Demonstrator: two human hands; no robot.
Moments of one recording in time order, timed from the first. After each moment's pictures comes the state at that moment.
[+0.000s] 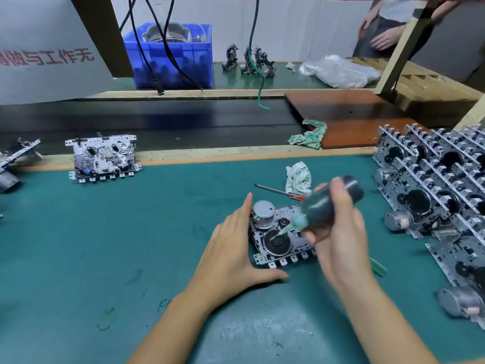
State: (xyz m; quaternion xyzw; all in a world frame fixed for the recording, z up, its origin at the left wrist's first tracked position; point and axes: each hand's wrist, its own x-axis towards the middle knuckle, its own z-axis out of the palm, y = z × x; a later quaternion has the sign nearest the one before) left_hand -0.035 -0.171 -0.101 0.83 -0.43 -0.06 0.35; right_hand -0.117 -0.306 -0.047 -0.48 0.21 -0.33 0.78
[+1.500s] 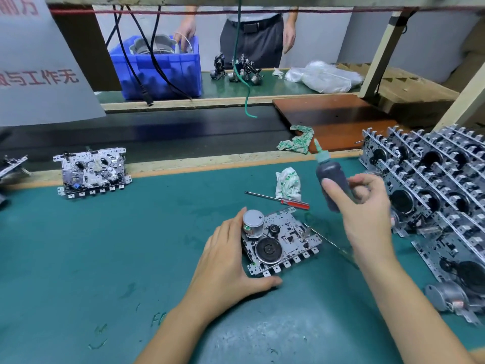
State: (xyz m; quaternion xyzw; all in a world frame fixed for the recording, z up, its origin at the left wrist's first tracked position) left_hand -0.037 -0.173 -0.101 0.84 -0.42 -0.06 0.34; right_hand -0.121 -0.368 -0.052 -0.66 0.24 -0.44 0.56
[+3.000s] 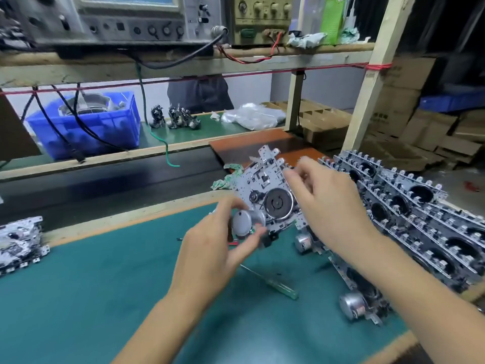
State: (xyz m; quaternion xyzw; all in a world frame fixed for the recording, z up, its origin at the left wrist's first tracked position) left_hand -0.074 -0.268 -0.008 0.72 -0.51 0.11 0.45; right_hand -0.180 -0.406 0.049 -0.88 0.24 -0.37 0.18
